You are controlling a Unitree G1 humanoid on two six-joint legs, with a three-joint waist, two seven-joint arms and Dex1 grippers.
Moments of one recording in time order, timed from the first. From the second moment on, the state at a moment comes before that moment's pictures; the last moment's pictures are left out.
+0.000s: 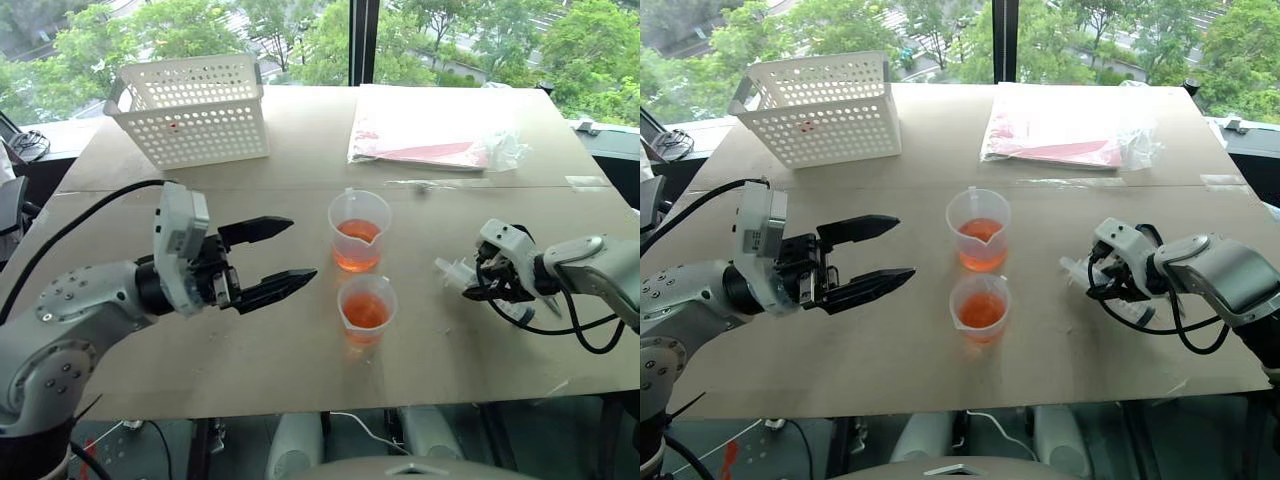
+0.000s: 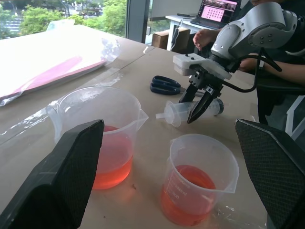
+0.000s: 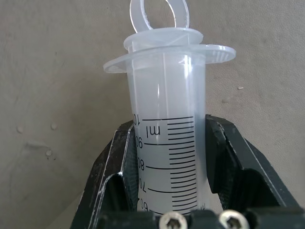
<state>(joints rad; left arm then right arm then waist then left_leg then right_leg) -0.06 0.89 0.38 -0.64 -1.06 0.72 -0.79 -0.57 -1.03 0.39 -0.22 0.55 1.12 0.74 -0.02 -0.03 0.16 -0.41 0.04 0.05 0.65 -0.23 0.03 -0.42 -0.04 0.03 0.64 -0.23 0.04</state>
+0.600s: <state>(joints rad) -0.19 0.87 0.42 -0.50 -1.03 0.72 -0.63 -0.72 -0.22 -0.09 -0.33 0.88 0.66 0.48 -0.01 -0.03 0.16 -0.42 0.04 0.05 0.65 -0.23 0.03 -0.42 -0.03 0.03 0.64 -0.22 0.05</state>
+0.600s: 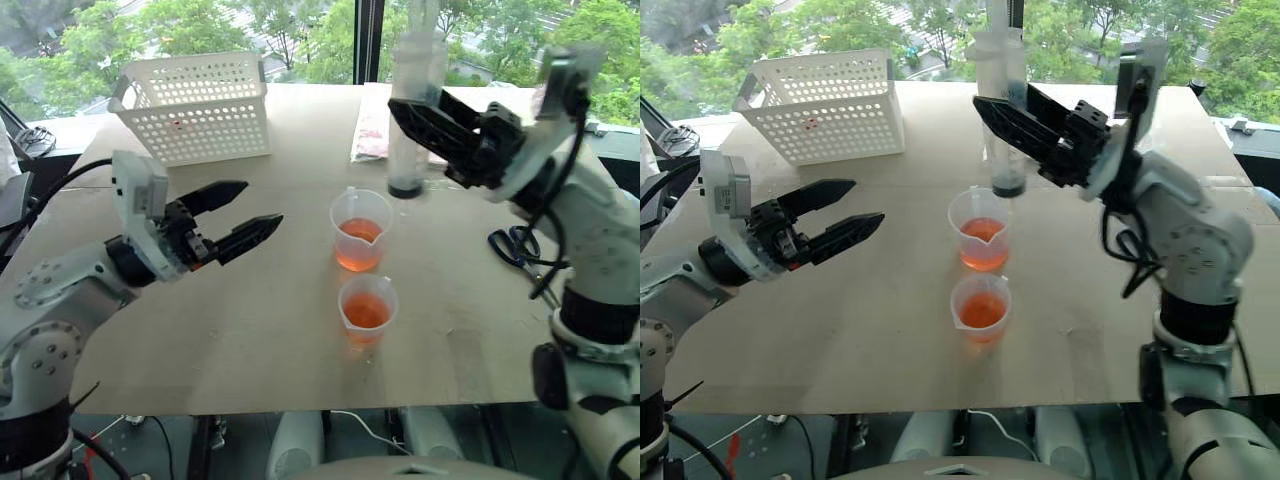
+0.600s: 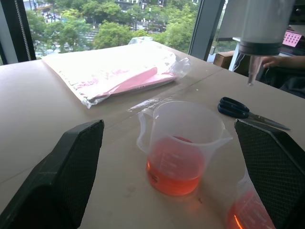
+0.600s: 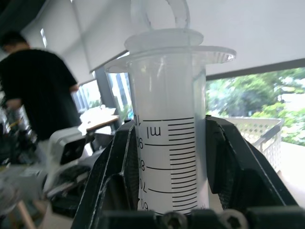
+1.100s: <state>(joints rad) -0.56 0.92 0.27 -0.35 -0.90 0.77 -0.63 -0.50 -0.04 0.11 0.04 0.45 0.05 0.68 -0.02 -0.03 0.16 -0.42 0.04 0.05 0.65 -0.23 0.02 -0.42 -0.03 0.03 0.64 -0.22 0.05</state>
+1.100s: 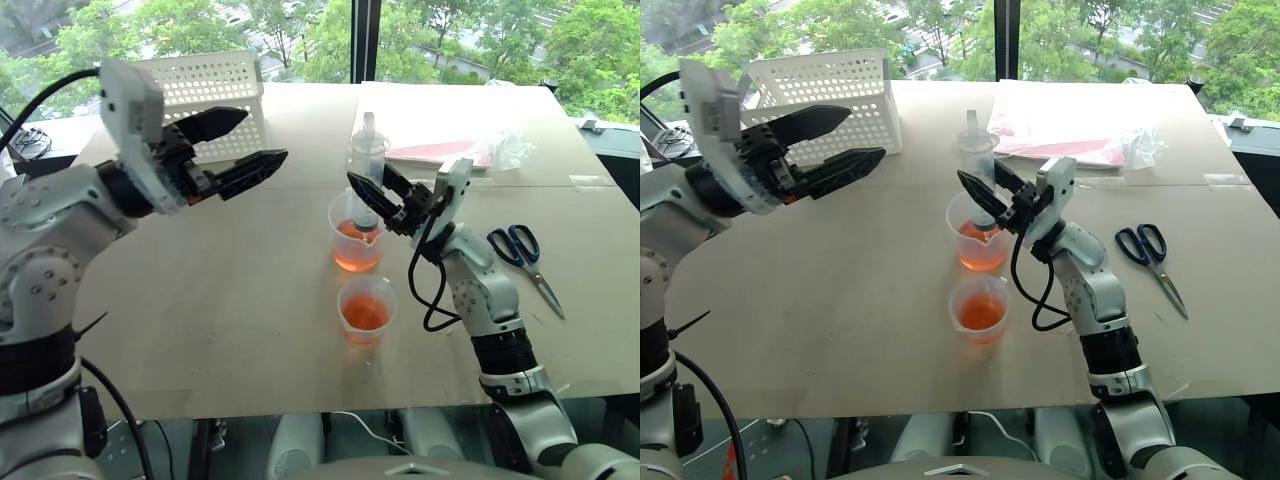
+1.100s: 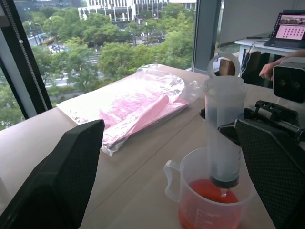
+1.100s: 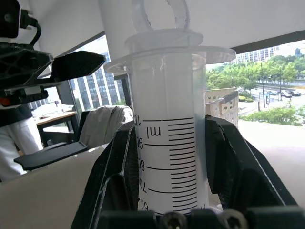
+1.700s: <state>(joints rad) -0.88 0.85 -0.01 -0.06 -0.61 0.73 -0.82 -0.54 -0.02 0.14 0.16 0.32 -0.06 0.71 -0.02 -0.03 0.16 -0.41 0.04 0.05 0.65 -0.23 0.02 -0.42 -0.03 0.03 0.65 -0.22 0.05</state>
